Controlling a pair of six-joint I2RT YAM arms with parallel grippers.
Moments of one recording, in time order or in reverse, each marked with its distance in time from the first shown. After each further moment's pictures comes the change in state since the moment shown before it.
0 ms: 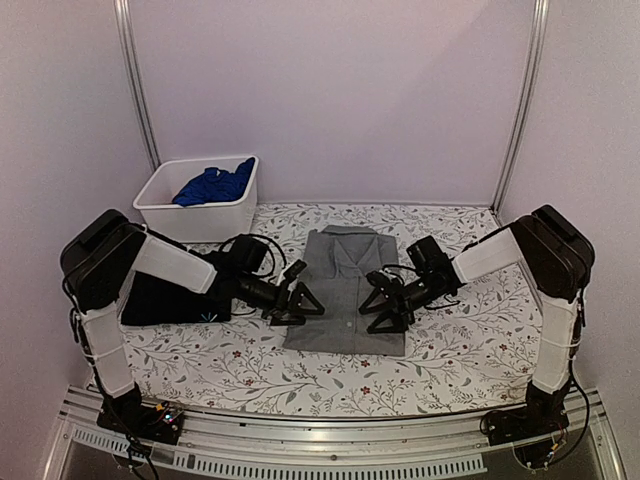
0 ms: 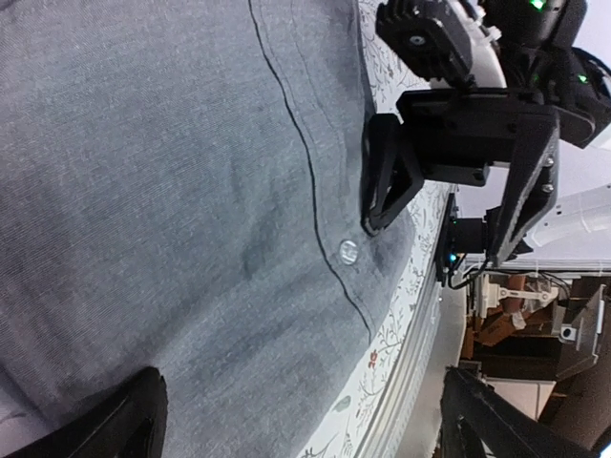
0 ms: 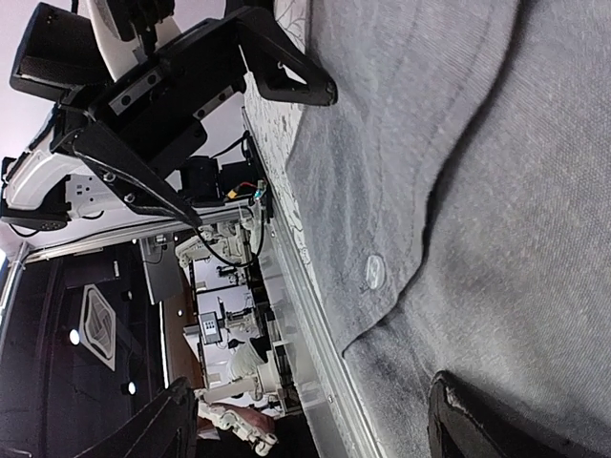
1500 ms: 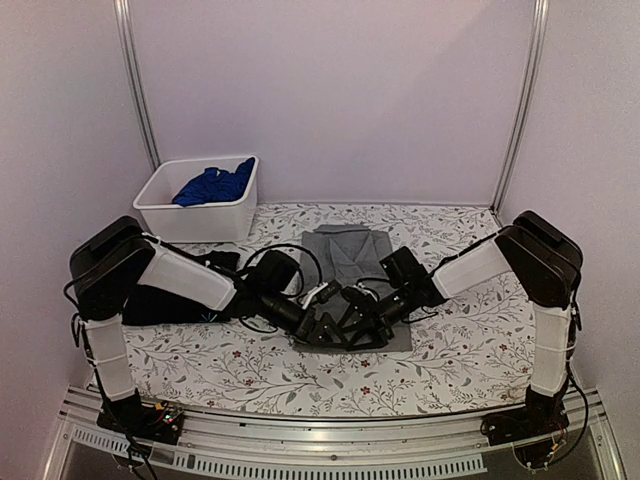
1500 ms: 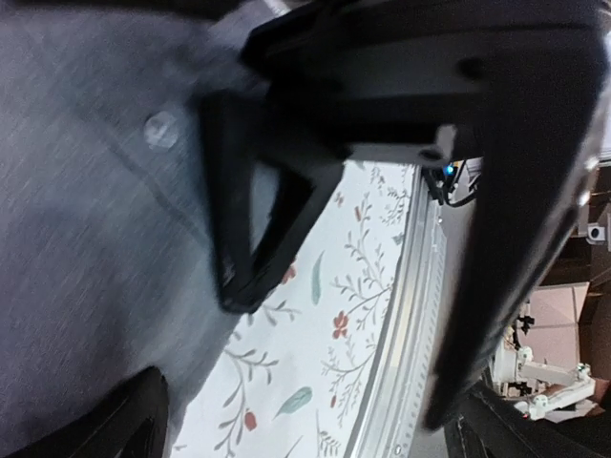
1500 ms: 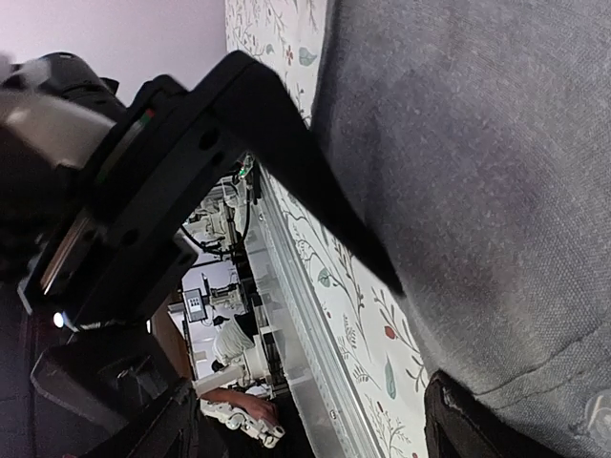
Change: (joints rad) left arm -0.206 -0.002 0.047 -0.021 -0.002 0.142; right arm 0.177 0.006 0.016 0.117 0.087 0.151
